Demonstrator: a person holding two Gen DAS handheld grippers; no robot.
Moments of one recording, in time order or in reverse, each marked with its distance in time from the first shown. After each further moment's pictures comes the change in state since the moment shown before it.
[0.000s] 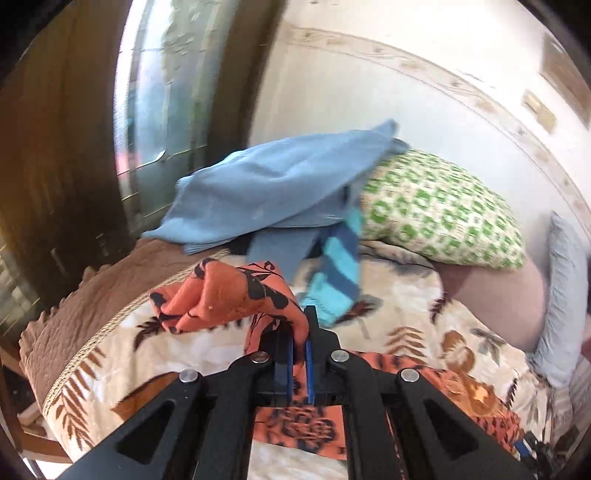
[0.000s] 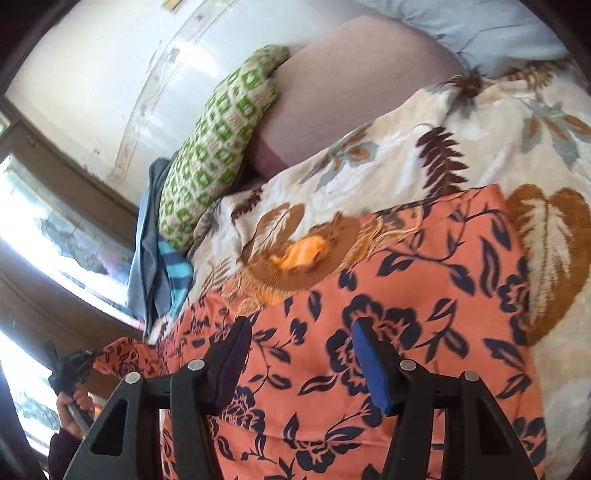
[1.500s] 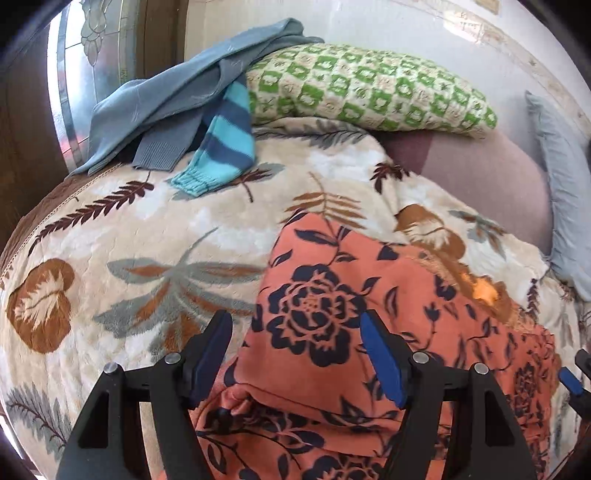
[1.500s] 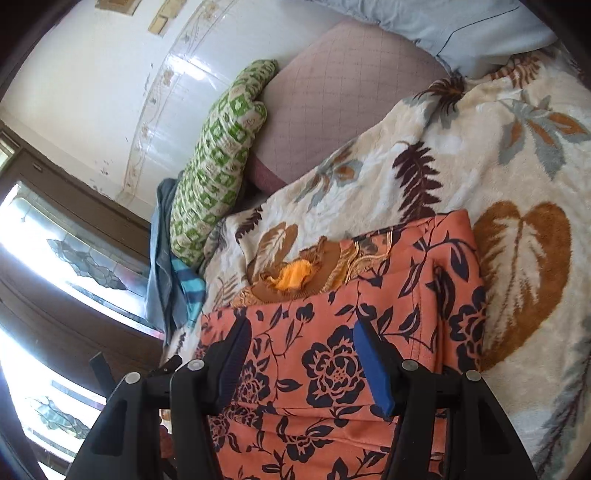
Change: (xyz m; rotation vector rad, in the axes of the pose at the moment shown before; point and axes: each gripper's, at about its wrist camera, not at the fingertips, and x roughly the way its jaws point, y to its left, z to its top) left arm 0.090 -0.140 -0.152 0.154 0.166 0.077; right arm -0.002 -0.013 0.012 -0.022 0.087 0.021
